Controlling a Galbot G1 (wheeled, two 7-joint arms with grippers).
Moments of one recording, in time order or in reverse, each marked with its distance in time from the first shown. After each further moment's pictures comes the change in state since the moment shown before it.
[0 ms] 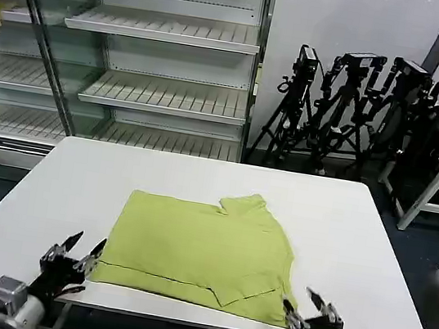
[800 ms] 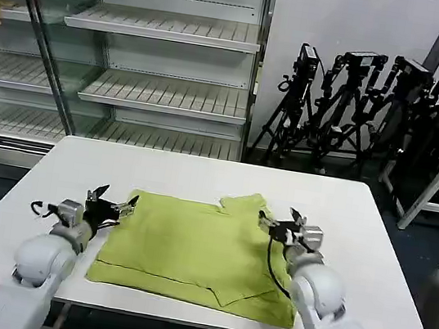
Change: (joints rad) left arm -0.613 0.129 0.296 0.558 -0.069 0.026 -0.050; right arm 0.763 0.219 -0.347 -0.643 0.051 -0.009 0.141
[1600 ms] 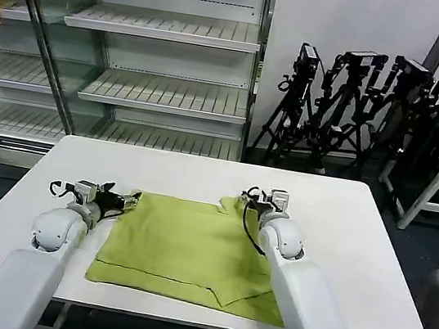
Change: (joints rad) left arm -0.197 0.005 0.071 0.256 0.008 0.061 0.084; right arm 0.228 0.133 -0.070 -0.371 0.033 0.000 0.054
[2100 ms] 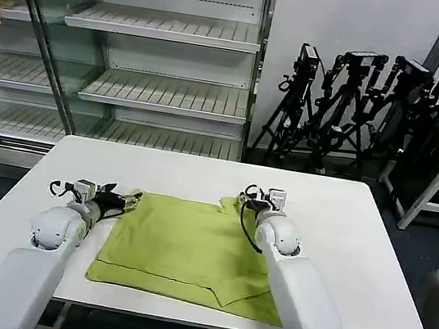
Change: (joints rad) left arm -0.016 -0.011 -0.009 0.017 -0.021 0.003 0.019; right arm 0.013 0.009 -0.007 -0.022 0.030 -0.001 0.013
